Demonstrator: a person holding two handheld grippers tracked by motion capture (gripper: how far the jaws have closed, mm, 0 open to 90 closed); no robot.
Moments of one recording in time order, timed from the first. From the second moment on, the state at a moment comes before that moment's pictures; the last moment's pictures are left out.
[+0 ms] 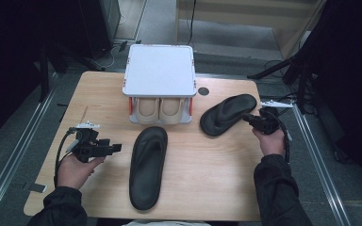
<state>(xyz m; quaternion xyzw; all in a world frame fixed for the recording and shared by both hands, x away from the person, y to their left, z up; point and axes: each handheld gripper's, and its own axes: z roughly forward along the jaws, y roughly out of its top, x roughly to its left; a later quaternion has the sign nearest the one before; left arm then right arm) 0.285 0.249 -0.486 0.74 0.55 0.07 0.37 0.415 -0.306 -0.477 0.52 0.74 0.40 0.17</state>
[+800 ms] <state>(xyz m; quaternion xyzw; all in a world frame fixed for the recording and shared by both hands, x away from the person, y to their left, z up) 0.268 0.246 -0.484 0.76 0.53 0.09 0.38 0.482 -0.330 -0.490 0.56 0.72 0.36 0.18</state>
